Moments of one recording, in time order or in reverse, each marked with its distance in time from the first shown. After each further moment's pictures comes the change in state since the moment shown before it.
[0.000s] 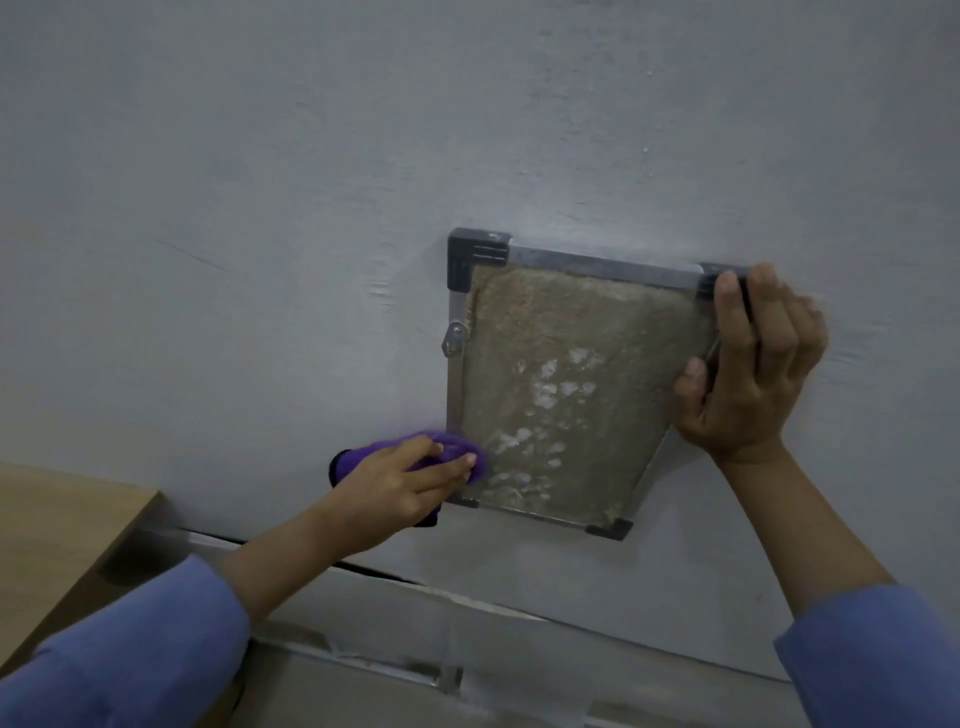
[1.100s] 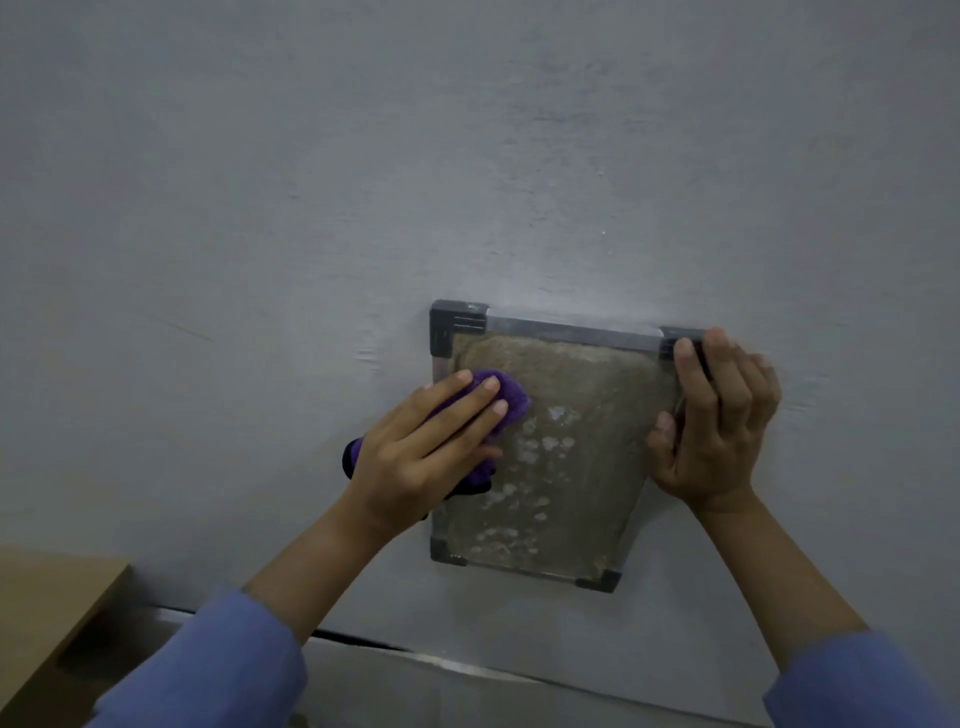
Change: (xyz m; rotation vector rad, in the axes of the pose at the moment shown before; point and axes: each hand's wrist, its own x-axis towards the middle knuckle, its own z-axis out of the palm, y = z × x) left_hand 0.078 -0.024 -0.025 0.108 0.526 -0.146; right_hand 0.003 -0.003 -0.003 0.003 -0.005 0.005
